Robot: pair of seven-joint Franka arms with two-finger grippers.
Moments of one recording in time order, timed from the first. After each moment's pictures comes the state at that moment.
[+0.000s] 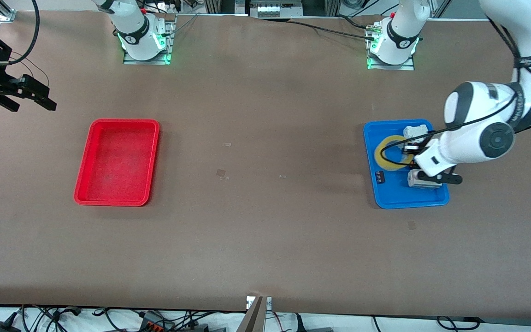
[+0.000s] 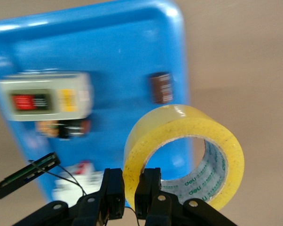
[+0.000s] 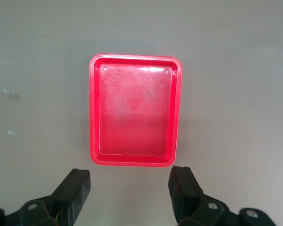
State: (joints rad) left arm -0.06 0.30 -0.09 -1.91 -0.08 1.92 -0.08; right arm -0.01 -0.10 -0.01 -1.76 -0.03 1.65 -0.04
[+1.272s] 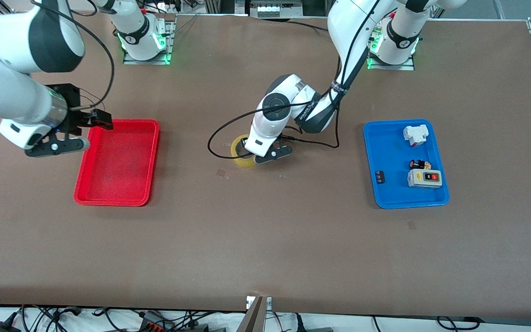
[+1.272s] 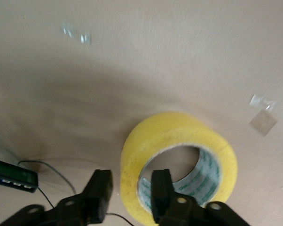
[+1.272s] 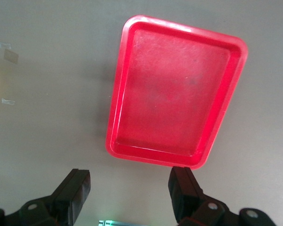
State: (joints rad) left arm -0.72 0.73 -0.09 -1.53 -0.22 2.30 -1.04; right arm 0.14 0.13 0.00 -1.76 -0.03 1.66 -0.04
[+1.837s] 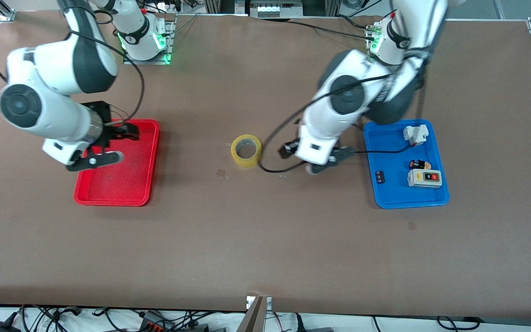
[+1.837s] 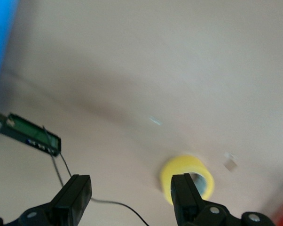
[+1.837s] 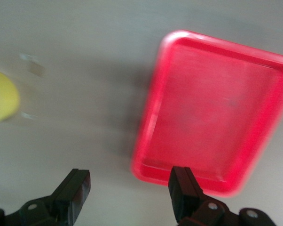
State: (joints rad) left arm -0.47 0.42 -0.05 -1.48 -0.17 1.85 -0.99; right arm 0.26 0.24 0.00 -1.76 0.04 1.80 0.06
